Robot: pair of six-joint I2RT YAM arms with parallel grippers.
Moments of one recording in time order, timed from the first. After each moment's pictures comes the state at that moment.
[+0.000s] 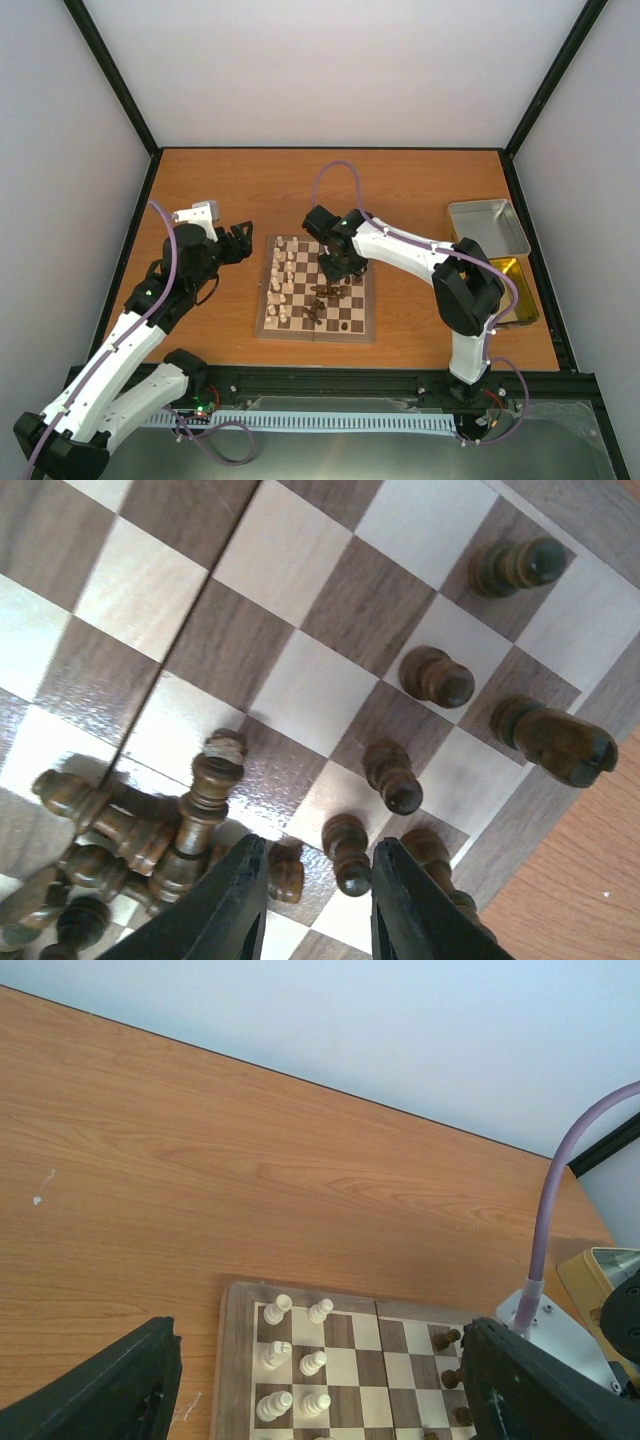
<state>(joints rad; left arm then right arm) -0.45 0.76 0.75 -0.39 -0.14 -0.53 0.84 1.88 1.46 -0.99 0.12 0.34</state>
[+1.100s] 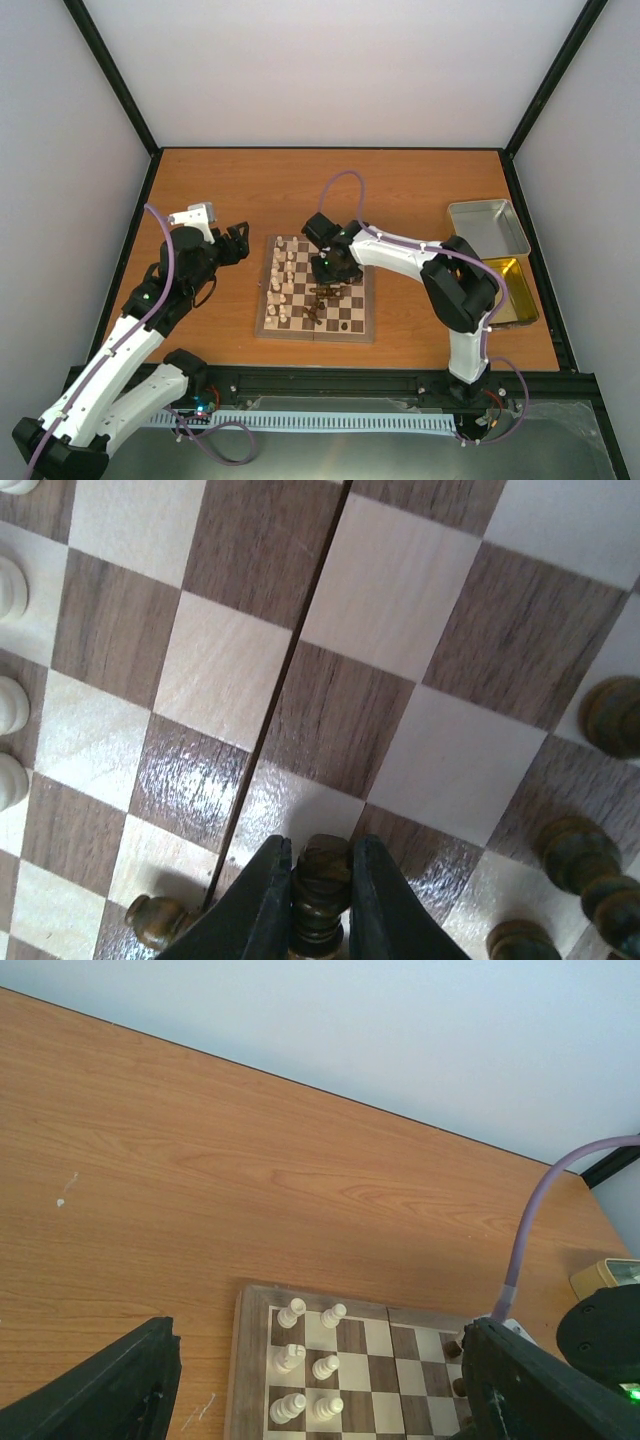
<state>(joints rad) -0.45 0.73 0.75 -0.41 -0.18 -0.53 0.84 1.93 1.37 -0.77 -0.03 0.56</state>
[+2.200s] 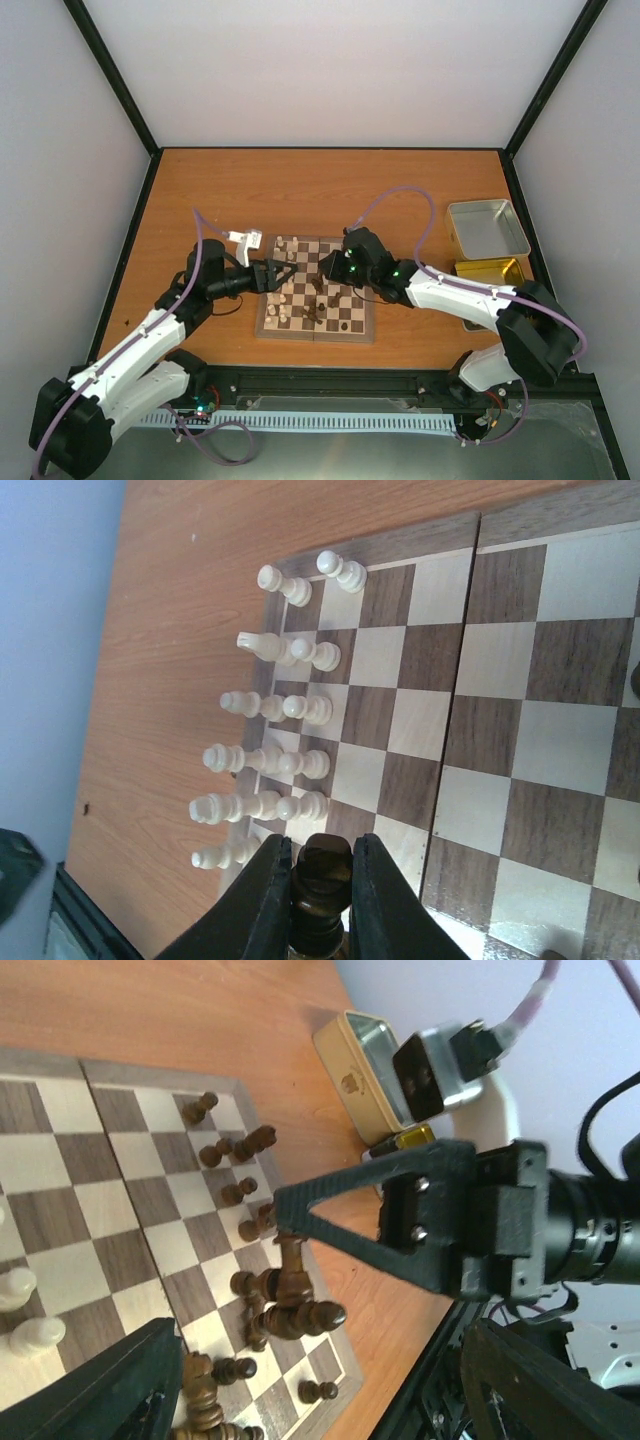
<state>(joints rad) -0.45 0.86 0.46 -0.02 0.60 -0.67 0.84 1.43 0.81 -0.03 -0.09 0.97</state>
